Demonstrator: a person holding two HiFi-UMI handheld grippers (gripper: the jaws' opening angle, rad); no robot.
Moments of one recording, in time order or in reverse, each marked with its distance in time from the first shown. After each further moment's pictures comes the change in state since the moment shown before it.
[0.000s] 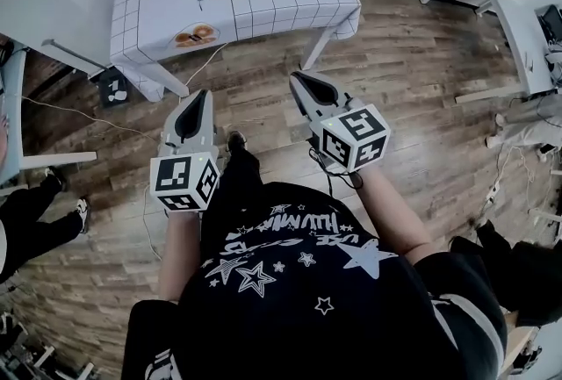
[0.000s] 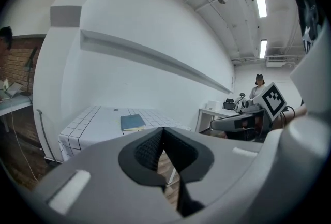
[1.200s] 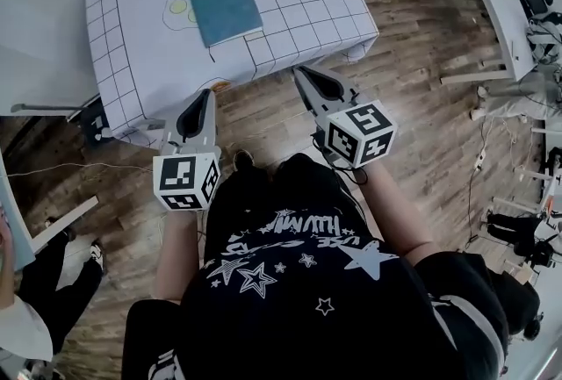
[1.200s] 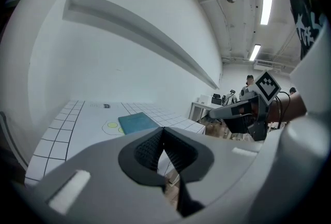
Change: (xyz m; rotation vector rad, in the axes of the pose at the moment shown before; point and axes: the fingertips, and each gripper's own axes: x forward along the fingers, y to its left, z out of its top) left arm 0.158 0.152 0.016 0.003 0.110 -0.209; right arm 0.178 -0.069 0.052 0.076 0.106 -0.202
